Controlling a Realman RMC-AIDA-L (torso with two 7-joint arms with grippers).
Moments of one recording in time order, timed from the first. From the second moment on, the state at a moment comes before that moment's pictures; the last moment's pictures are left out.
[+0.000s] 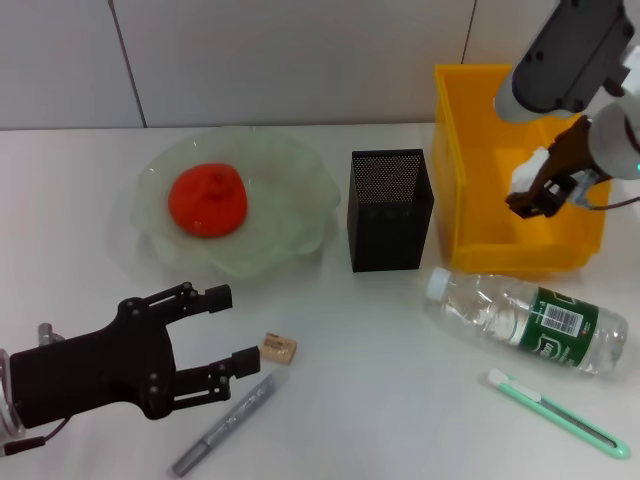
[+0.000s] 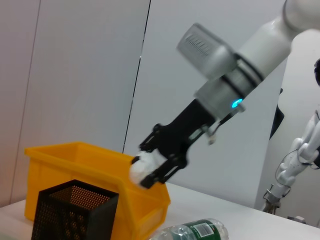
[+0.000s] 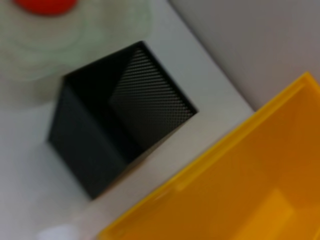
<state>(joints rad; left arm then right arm) -0.23 -2.03 1.14 0.72 1.45 1.61 -1.20 0.64 2.08 -1.45 -1.41 -2.91 -1.29 2.48</state>
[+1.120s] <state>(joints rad) -0.22 -2.00 0.99 0.64 1.45 1.67 -1.21 0.46 2.08 -1.13 -1.65 -2.40 -1.61 2.28</state>
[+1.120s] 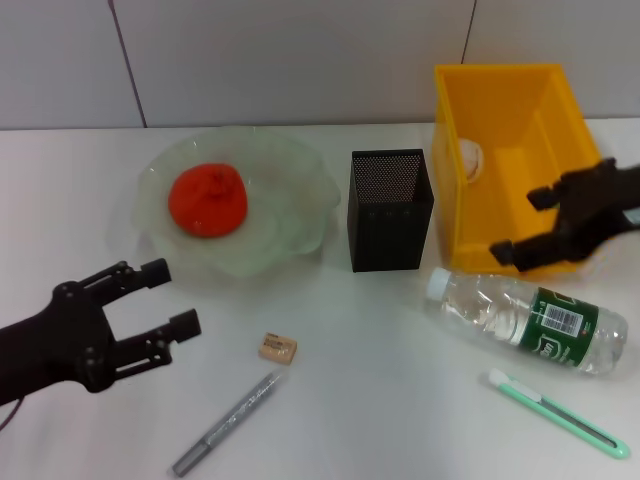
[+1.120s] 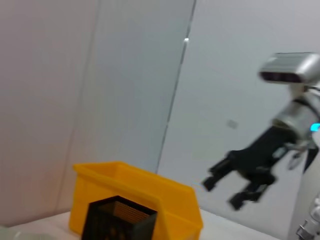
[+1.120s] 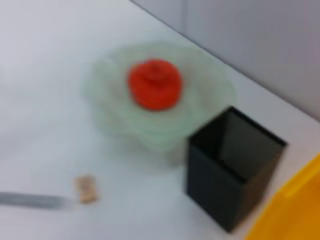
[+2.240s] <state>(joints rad) -0.32 -1.99 0.95 0.57 1.66 1.63 -1.22 0.46 2.08 -0.84 -1.25 -2.11 -1.71 1.83</state>
